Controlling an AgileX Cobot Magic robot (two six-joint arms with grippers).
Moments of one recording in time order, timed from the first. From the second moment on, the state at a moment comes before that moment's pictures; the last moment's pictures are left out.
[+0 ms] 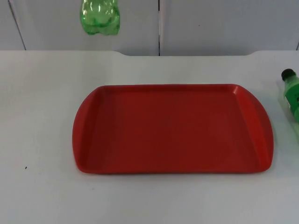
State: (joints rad) right arm 0.10 1.05 -1.19 0.08 0.88 -0.12; left arm -0.11 1.83 -1.40 -1.69 0.69 1.73
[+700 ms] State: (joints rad) right arm 0.10 1.05 -1.19 0.08 0.87 -0.12; left arm -0.12 1.97 -1.32 -1.73 1.20 2.22
